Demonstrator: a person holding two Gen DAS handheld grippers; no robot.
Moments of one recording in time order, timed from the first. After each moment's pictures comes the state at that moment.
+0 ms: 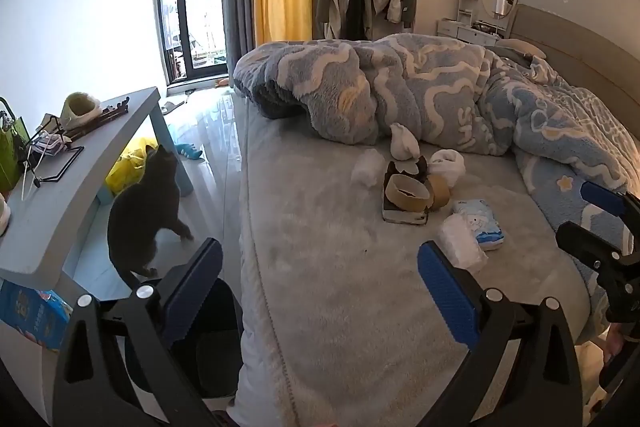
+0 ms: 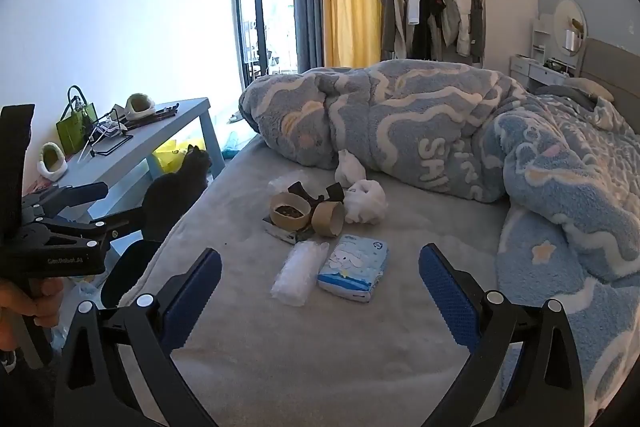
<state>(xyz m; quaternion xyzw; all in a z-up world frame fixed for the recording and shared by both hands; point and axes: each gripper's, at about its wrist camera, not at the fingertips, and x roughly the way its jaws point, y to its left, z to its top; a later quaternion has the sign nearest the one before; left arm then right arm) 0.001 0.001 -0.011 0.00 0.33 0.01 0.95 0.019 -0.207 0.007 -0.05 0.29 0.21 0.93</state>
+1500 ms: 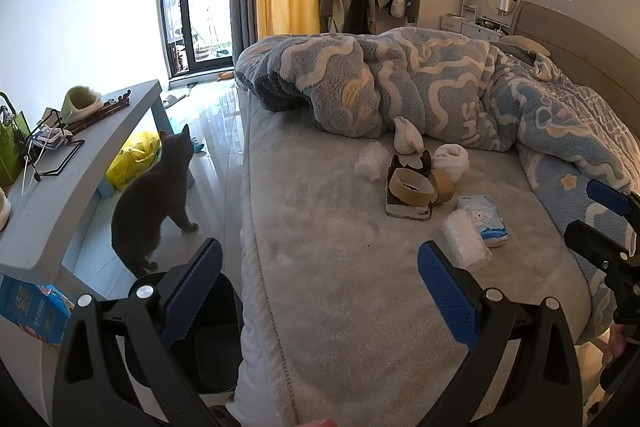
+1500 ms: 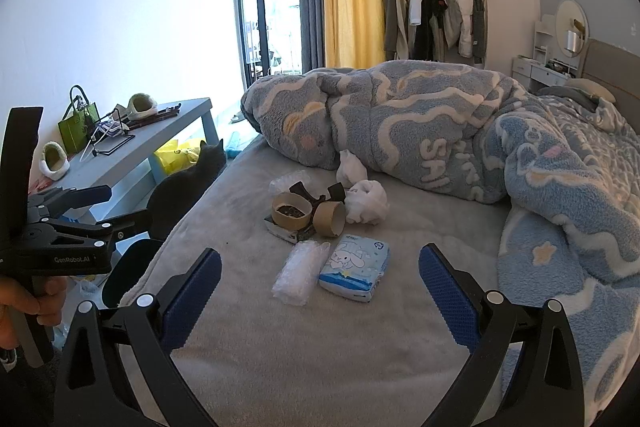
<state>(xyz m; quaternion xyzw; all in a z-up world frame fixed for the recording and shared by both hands) 0.002 0.002 -0.017 -0.01 0.34 0.01 0.94 0.017 -0.204 0.007 -0.05 0.29 0.21 0.93</state>
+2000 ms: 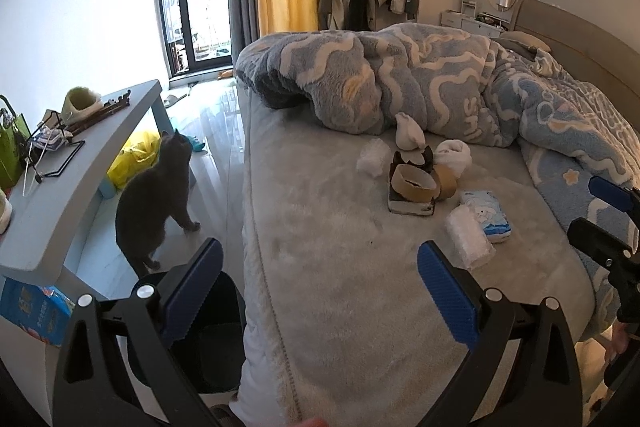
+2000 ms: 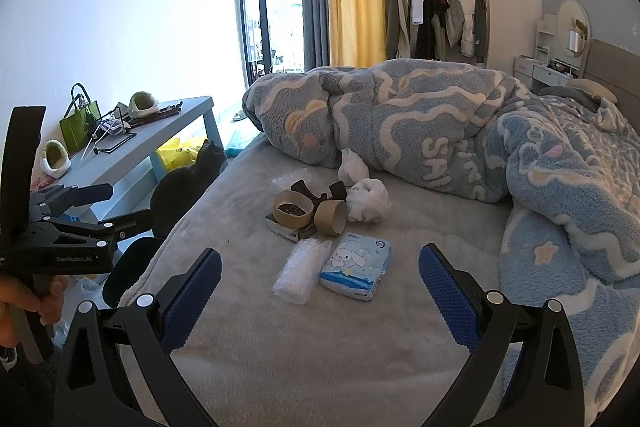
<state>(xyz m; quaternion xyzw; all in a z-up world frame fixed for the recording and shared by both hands) -0.007 -0.002 -0.026 0.00 0.34 0.02 0.94 0.017 -0.204 0.006 -0.05 0.29 0.21 0.93</state>
